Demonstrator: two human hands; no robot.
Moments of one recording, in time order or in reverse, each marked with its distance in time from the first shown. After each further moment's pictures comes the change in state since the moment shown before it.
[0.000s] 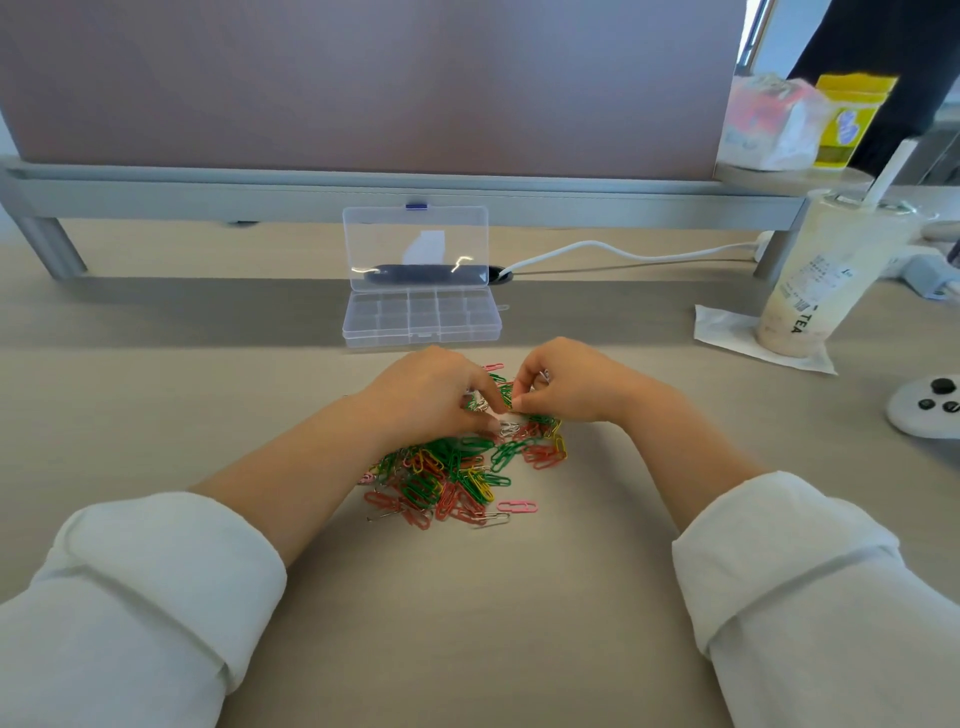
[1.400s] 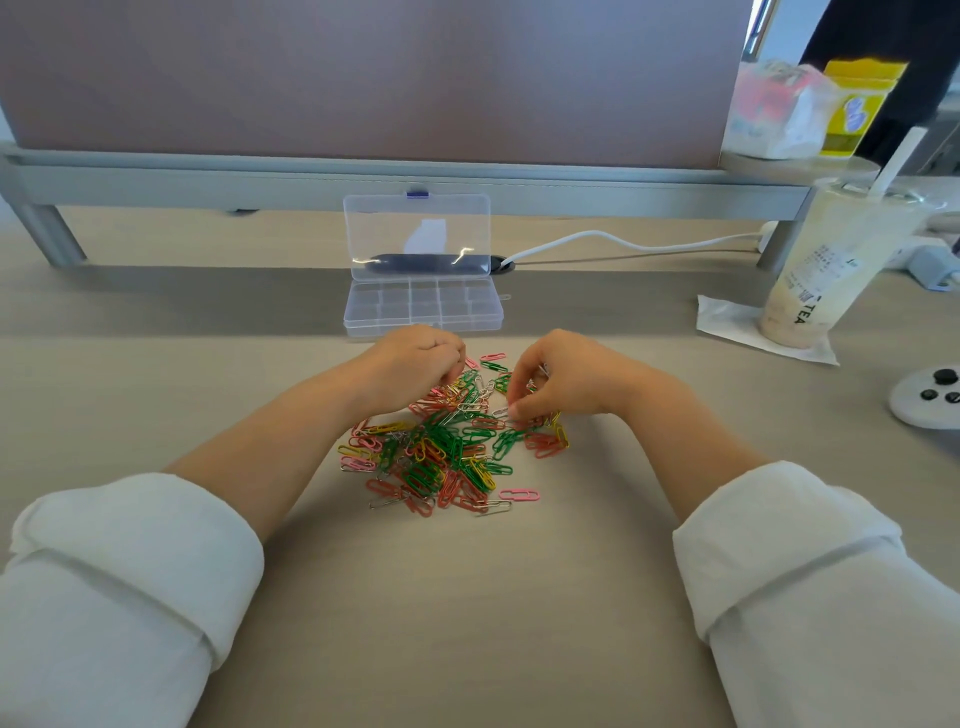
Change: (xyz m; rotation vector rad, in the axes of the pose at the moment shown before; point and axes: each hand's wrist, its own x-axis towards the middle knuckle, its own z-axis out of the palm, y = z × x) left_hand -0.006 -0.013 -0.011 -0.521 0.020 -0.192; right_hand -0.004 -0.004 0.000 0.014 -0.026 -0.051
